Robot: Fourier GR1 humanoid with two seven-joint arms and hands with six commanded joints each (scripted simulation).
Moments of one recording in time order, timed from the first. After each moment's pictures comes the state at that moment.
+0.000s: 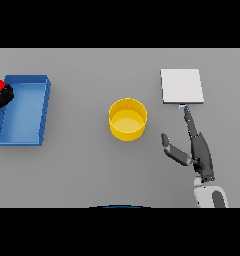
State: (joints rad) left arm -0.53 0.85 -0.56 -1.19 0.05 0.46 0.61; right arm 0.13 -0.07 0.14 -1.68 0.28 -0.06 -0.14
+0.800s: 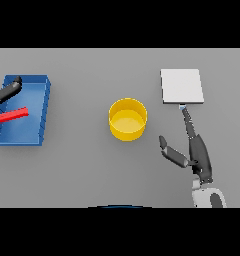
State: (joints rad) left arm -0.52 0.91 -0.53 -1.25 0.21 0.24 0.52; right arm 0.15 -0.07 0.17 -1.72 0.36 -0.09 -0.09
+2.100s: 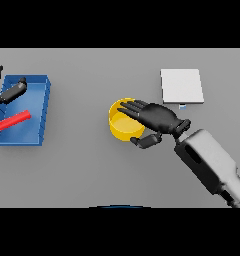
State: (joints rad) left arm -0.53 0.89 -0.55 -1.25 0.20 0.25 0.51; right arm -0.50 -0.35 0.53 -1.39 0.75 0.38 -0.12
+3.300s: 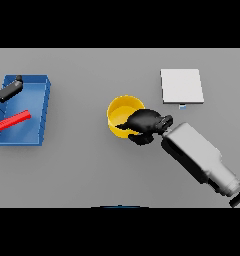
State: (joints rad) left arm -0.54 0.90 -0.54 -1.23 0.21 0.24 0.49; right arm -0.65 -0.30 0.67 -1.17 0.82 0.52 -0.12
